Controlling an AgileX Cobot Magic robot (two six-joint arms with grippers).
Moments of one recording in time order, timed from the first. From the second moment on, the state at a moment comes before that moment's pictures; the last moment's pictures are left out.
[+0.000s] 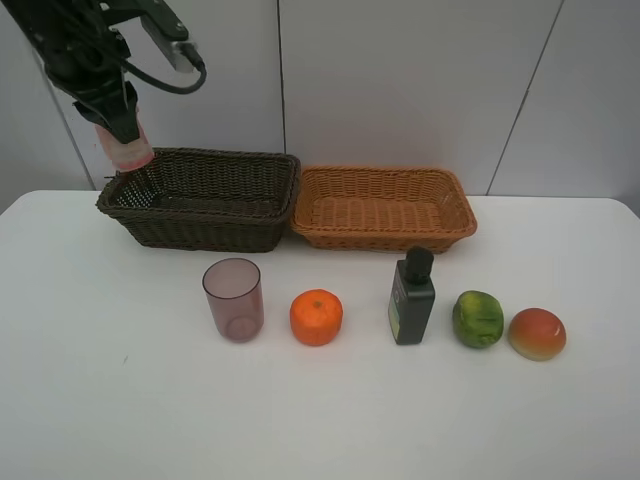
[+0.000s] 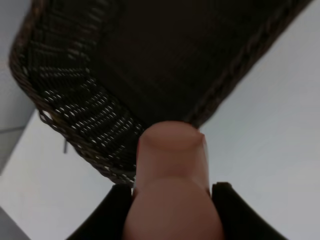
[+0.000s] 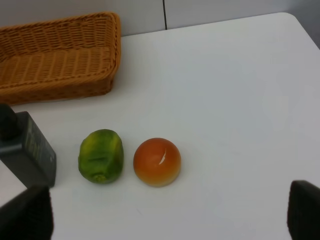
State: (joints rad) left arm -0.32 1.77 -1.60 0.12 1.07 0.61; right arm -0.06 0.00 -0.52 -0.01 1.07 0.06
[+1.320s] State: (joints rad) left arm -0.29 2.13 -1.60 0.20 0.59 0.61; right arm -0.06 0.00 -0.52 -0.01 1.07 0.06
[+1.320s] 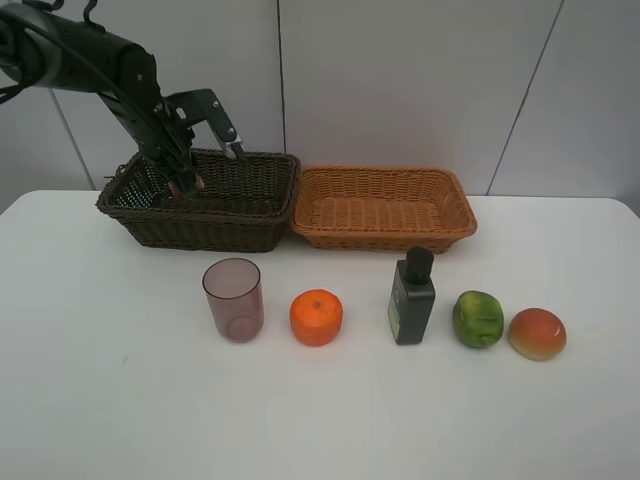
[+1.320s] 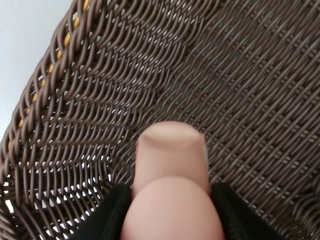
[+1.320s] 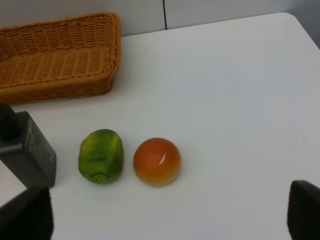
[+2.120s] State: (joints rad) left arm -0.28 2.16 -1.60 0.20 0.49 0.60; right arm -0.06 0.00 -0.52 -0.01 1.07 0.06
